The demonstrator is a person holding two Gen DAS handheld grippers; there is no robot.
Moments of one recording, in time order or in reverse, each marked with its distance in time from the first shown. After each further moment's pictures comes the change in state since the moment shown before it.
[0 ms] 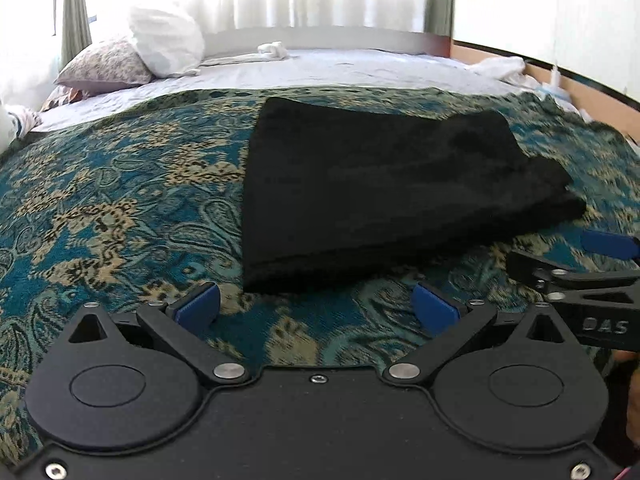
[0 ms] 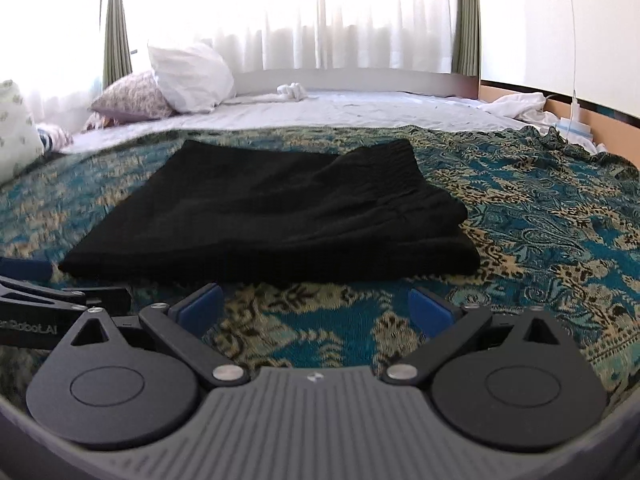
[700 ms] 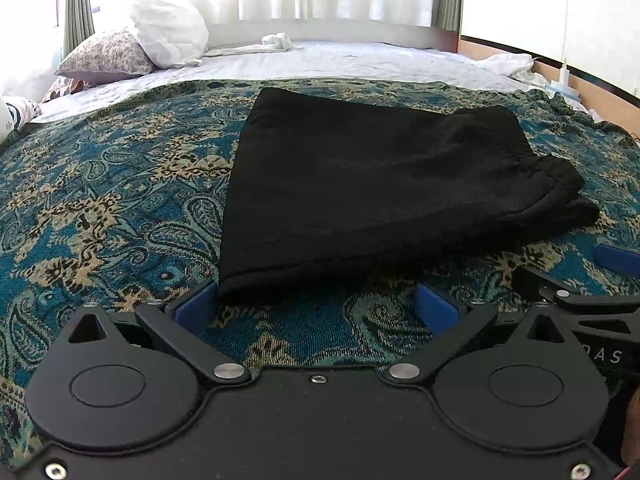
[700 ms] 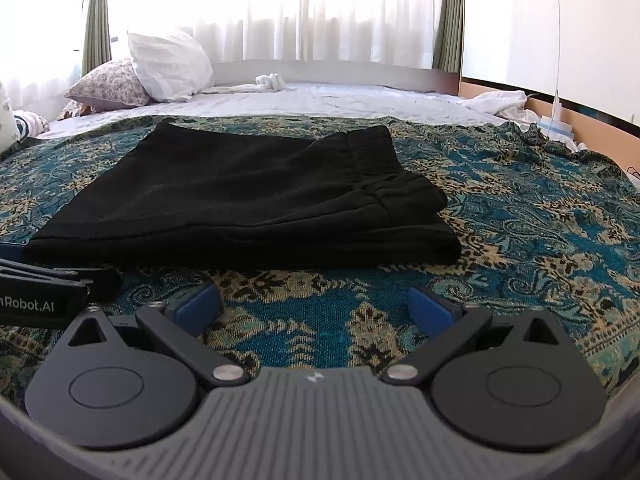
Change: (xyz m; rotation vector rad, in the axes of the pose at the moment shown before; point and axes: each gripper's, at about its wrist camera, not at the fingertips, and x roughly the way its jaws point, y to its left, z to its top) left arm 0.023 -0.003 0.008 -0.028 0.028 0.008; right arm 0.009 -0.002 -0.005 -0.002 0.021 -0.068
